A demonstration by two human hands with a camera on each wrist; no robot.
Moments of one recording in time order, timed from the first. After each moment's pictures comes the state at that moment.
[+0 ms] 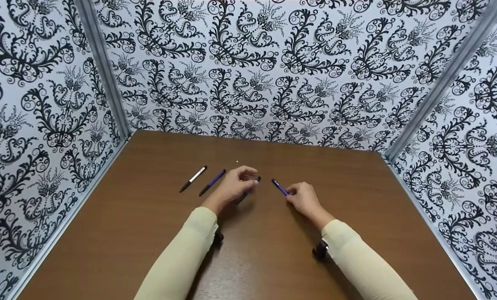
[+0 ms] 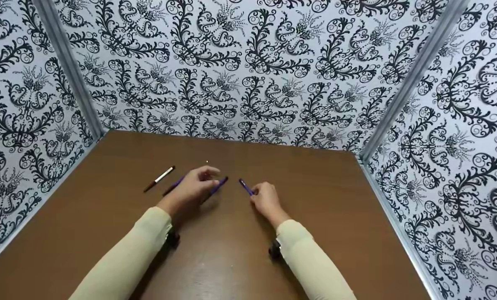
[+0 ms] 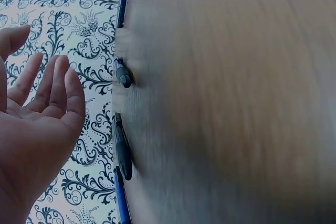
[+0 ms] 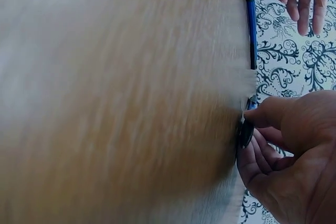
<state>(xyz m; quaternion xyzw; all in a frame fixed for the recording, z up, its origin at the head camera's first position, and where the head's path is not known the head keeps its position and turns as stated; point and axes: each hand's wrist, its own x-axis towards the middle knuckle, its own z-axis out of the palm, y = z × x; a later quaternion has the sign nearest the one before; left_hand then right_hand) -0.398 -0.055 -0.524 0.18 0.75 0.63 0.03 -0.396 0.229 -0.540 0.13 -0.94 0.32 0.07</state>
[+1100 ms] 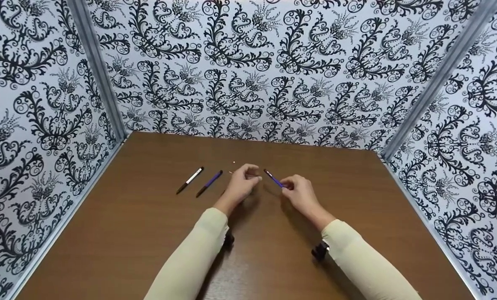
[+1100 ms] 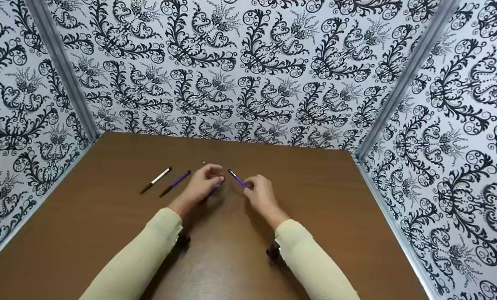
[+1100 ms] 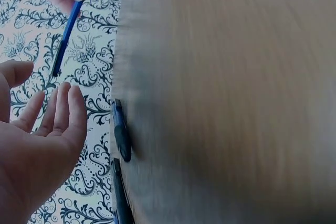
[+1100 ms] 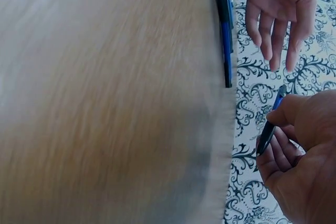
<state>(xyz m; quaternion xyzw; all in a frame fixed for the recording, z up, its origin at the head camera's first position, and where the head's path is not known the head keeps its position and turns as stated) -0.403 -0.015 -0.525 0.13 0.75 0.65 -0.05 -0.383 0.217 -0.516 0.16 -0.90 0.37 0.15</state>
